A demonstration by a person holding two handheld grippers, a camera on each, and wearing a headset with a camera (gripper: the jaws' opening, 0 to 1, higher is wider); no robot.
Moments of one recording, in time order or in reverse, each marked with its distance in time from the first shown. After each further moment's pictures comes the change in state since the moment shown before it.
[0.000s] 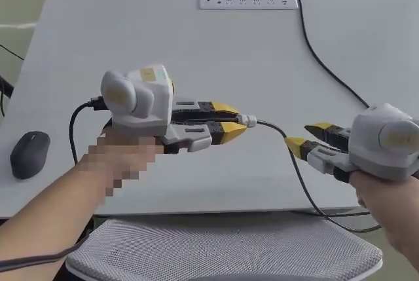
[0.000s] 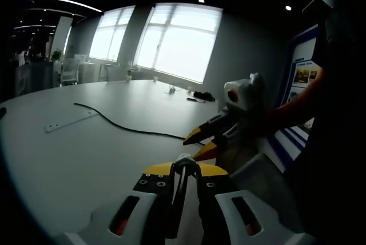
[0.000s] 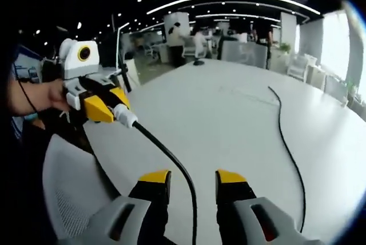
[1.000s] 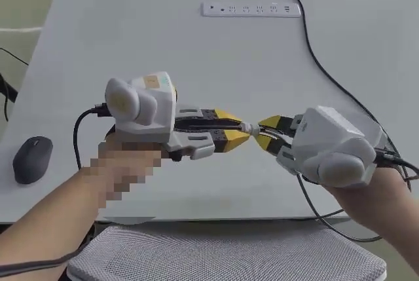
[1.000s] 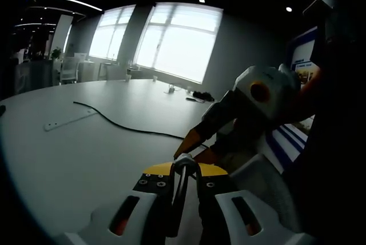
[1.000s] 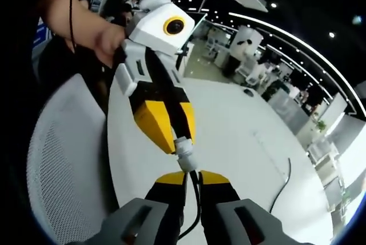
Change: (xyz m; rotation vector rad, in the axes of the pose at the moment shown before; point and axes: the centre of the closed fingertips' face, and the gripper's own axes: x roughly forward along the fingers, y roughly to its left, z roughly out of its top) left arm 0.000 0.000 0.000 -0.012 0.003 -0.007; right arm 0.022 0.064 0.037 -0.614 -0.011 0.131
